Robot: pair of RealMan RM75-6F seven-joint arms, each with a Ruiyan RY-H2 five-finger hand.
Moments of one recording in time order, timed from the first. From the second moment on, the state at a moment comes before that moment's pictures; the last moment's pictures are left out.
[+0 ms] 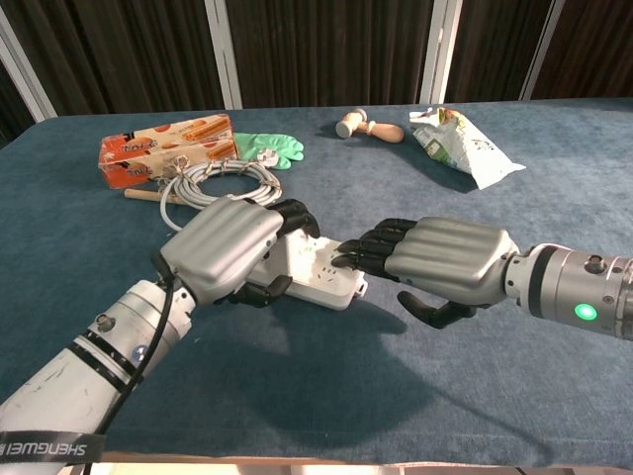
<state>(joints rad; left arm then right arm) -0.65 -2.09 -0.12 -0.92 1.55 1.28 0.31 0.71 -1.63 0.01 -1.31 -1.55 0.81 -0.47</state>
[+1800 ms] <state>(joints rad) -0.46 -1.68 -0.16 -1.21 1.31 1.24 0.15 0.58 -1.13 0.01 -1.75 -1.59 1.15 -0.35</state>
